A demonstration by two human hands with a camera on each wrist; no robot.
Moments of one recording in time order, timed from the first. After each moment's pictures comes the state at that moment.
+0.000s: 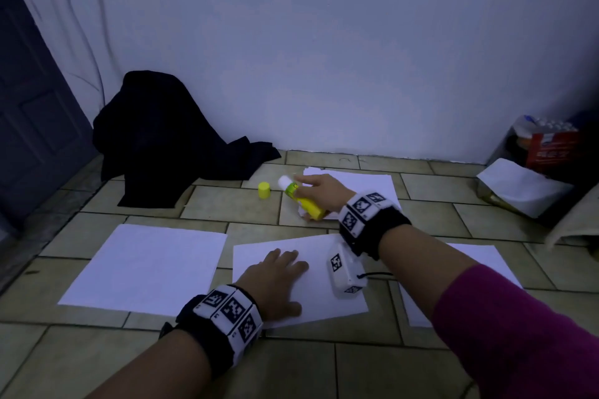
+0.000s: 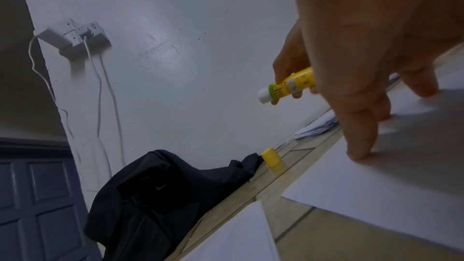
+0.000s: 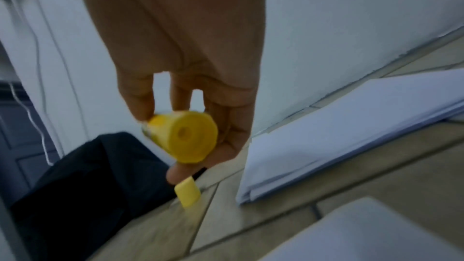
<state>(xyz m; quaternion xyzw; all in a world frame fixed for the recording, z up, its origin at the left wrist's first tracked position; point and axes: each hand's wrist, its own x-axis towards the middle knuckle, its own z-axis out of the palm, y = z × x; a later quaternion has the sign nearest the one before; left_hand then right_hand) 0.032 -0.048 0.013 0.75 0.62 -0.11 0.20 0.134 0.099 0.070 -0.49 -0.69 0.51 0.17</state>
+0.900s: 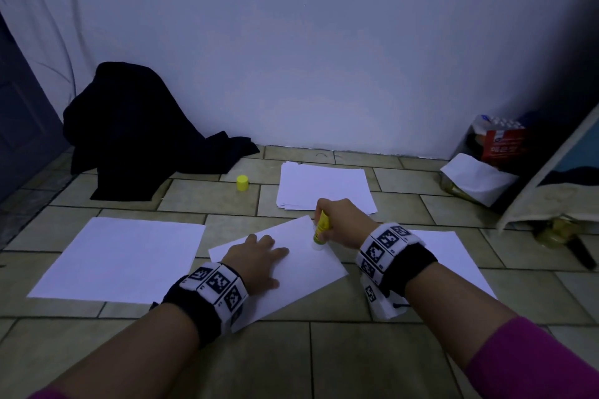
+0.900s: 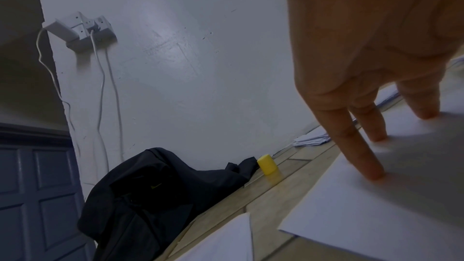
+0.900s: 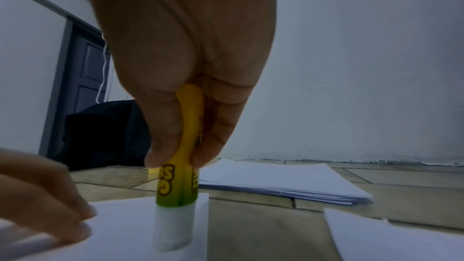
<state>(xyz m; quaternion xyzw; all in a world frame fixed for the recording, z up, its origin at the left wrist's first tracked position) 0.039 -0.041 0.021 0.76 0.62 -0.16 0.14 0.212 0.048 0.065 -0.51 -0.83 0.22 0.00</state>
